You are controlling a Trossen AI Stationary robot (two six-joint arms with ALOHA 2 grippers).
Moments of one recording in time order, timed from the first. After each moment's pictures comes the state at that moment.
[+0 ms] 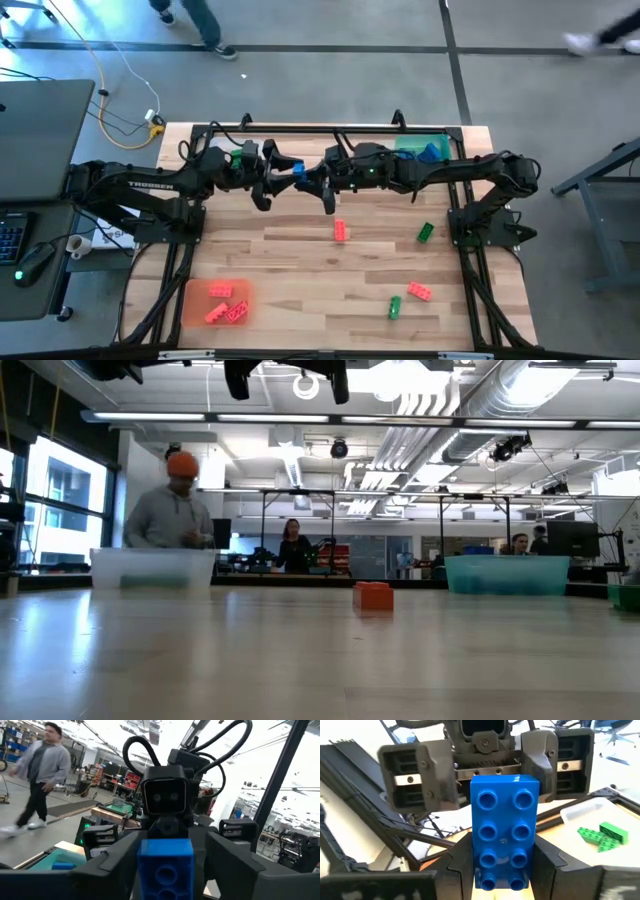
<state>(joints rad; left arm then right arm) 0.24 1.12 0.66 0.69 0.08 -0.34 -0.06 1.61 1.29 0.19 -0.08 0.39</state>
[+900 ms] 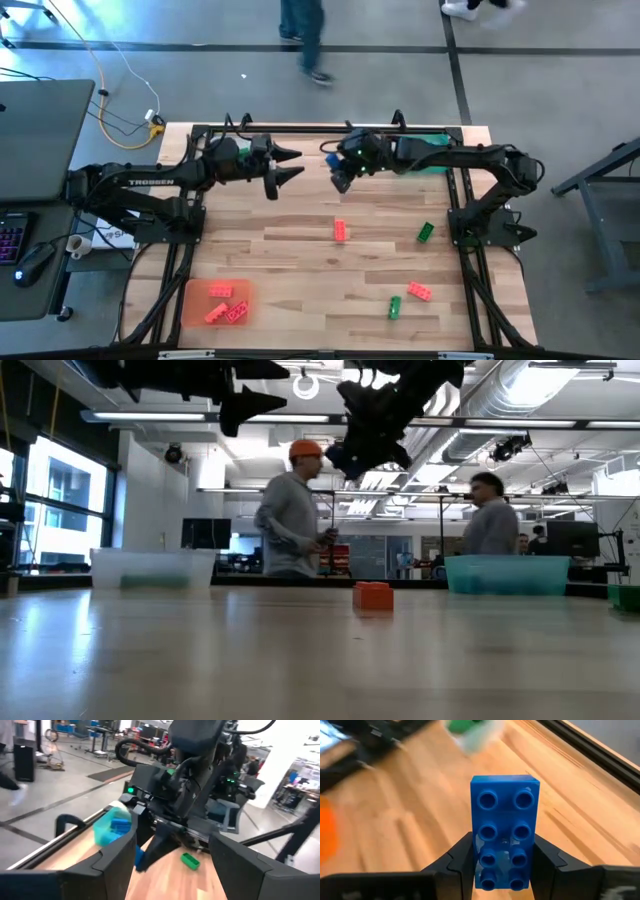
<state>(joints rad) 0.38 1.11 0.66 0.42 0.08 -0.26 -0.25 1.60 1.29 -0.46 0.05 0.39</state>
